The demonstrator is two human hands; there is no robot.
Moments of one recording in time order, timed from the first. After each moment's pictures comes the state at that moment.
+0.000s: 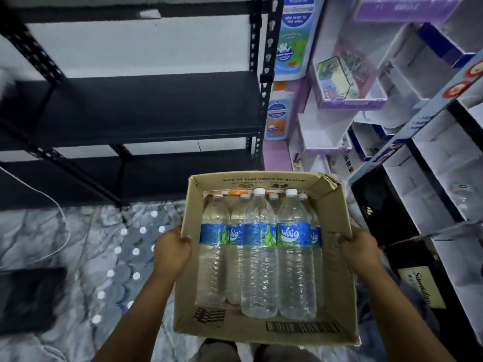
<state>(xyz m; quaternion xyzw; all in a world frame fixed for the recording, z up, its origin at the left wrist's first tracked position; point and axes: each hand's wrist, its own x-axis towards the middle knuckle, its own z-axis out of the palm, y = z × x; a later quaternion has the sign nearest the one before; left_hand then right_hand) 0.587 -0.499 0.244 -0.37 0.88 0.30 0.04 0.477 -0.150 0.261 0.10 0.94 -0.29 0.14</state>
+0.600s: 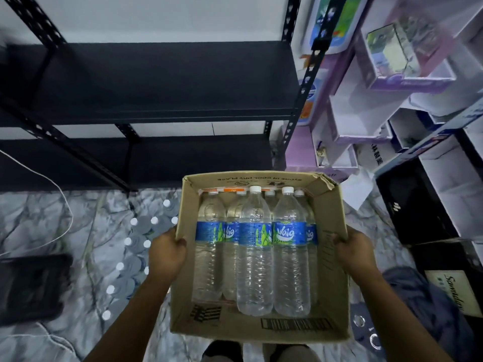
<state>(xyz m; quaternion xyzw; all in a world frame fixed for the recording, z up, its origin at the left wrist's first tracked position) 0.594 -0.601 0.152 -0.39 0.88 0.28 0.05 0.465 -0.252 0.153 0.09 0.94 -0.29 0.17</state>
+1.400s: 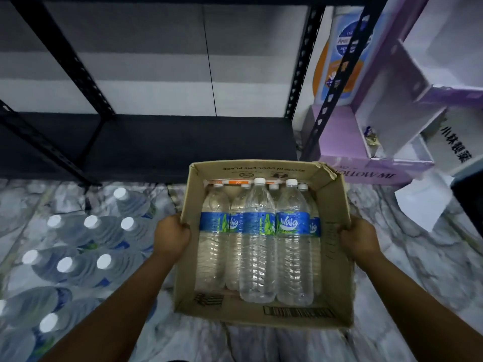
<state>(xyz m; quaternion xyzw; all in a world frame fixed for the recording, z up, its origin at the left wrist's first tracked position) 0.477 -0.663 -0.268 -0.35 0.89 0.30 -0.02 0.334 -0.307 -0.251 0.02 0.94 -0.31 0.11</state>
